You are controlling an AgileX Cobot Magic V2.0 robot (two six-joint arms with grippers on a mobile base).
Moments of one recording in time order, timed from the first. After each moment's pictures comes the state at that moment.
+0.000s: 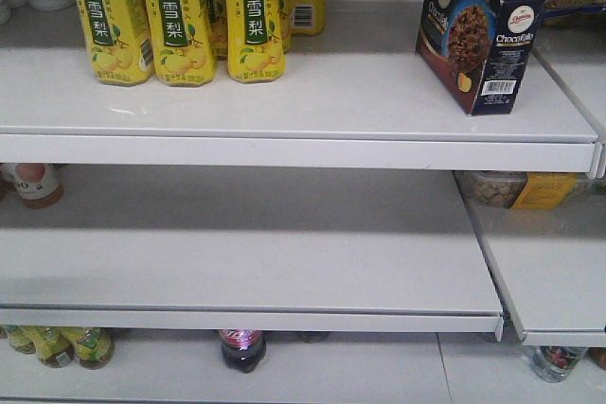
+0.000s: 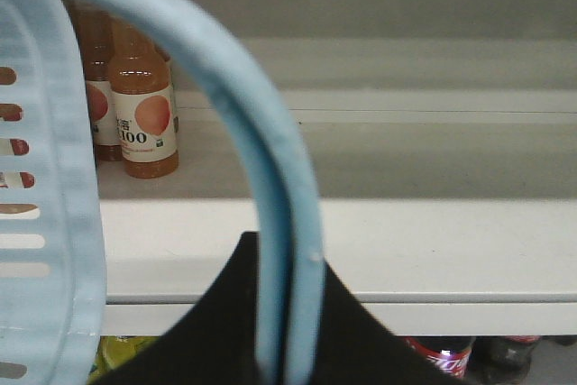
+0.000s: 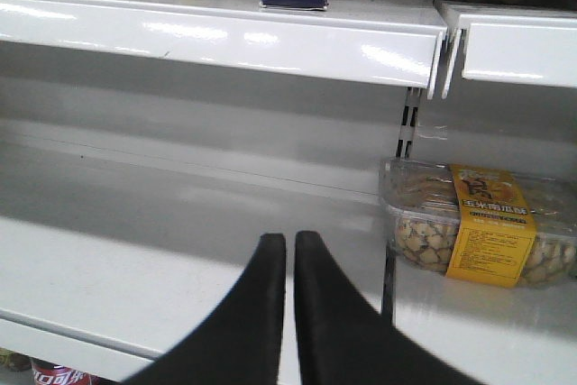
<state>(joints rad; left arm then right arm) 0.00 -0.01 0.03 -0.01 0.25 -0.04 0.20 0.06 -0.09 0.07 0.20 -0.09</state>
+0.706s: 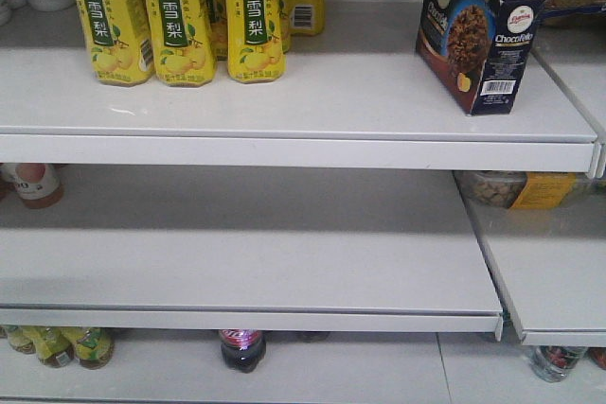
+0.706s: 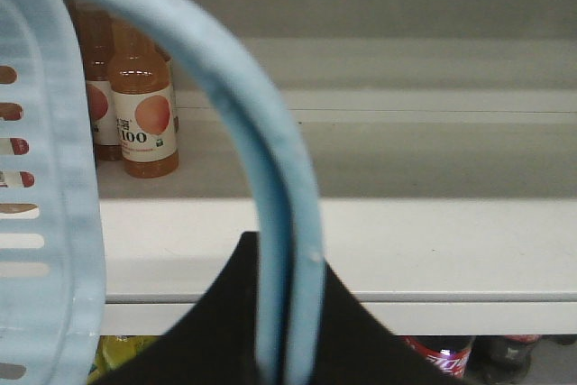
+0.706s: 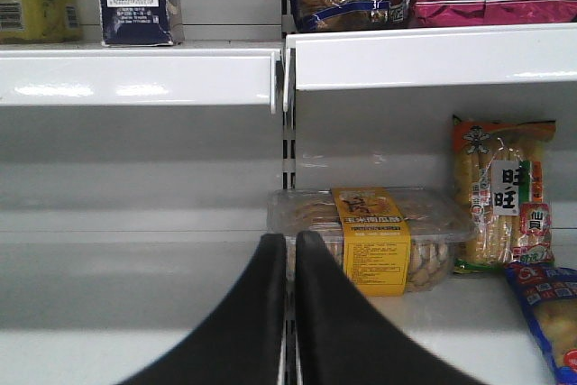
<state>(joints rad) 0.00 -0.01 0.03 -0.01 0.25 -0.04 -0.04 -0.01 0.03 0.02 0.03 0.00</state>
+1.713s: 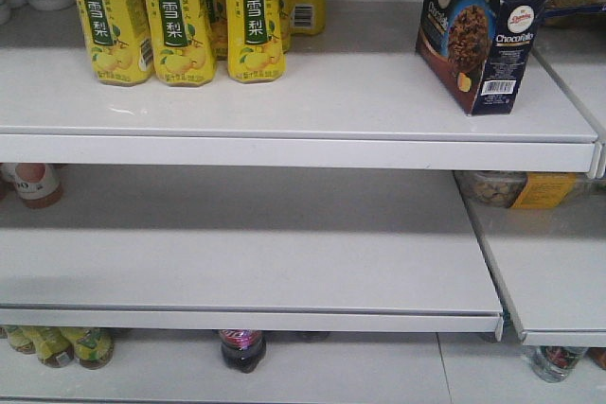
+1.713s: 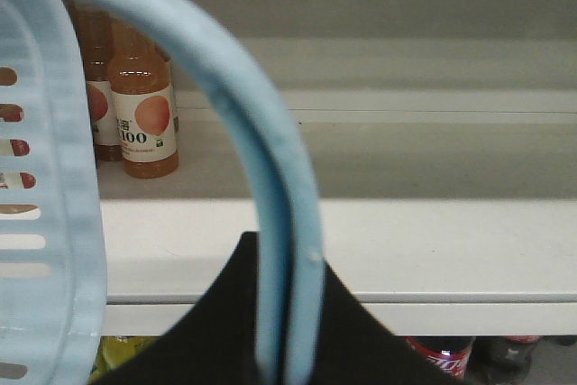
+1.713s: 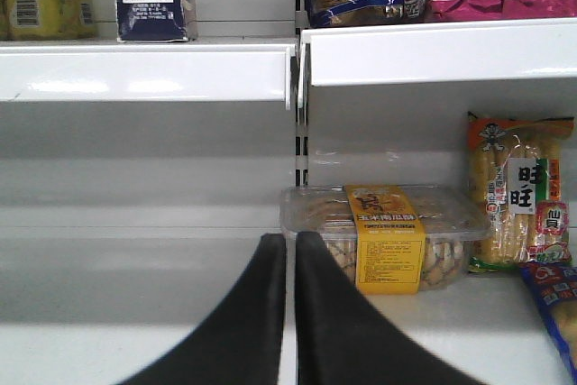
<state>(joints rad) 0.00 -0.01 0.03 -0.01 0.25 -0.04 -0.01 -0.01 0.03 0.01 0.03 0.02</state>
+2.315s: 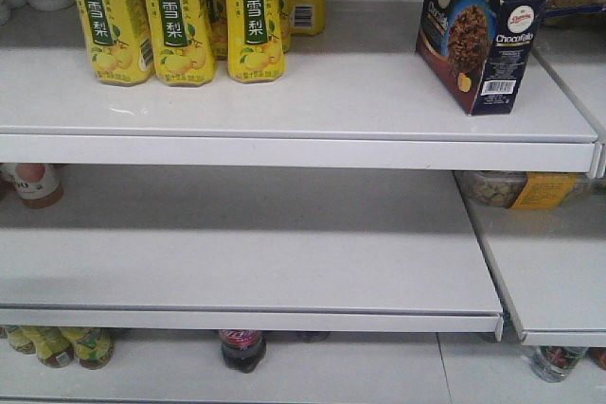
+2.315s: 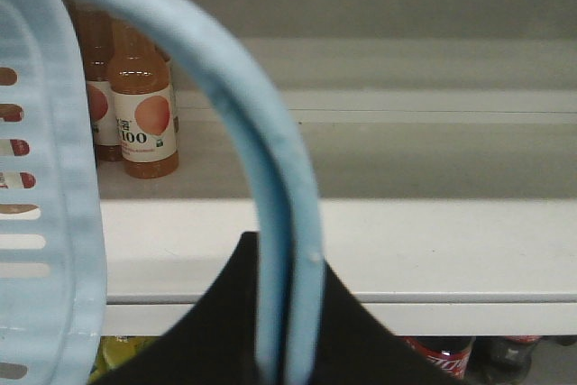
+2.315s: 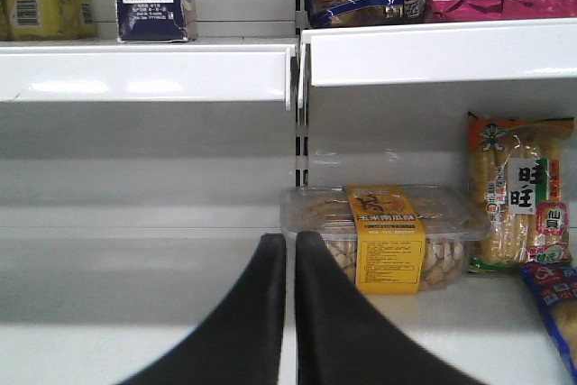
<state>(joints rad) 0.00 -0.01 0.03 -0.01 0.25 -0.04 -0.01 -0.01 0.03 0.01 0.03 0.02</state>
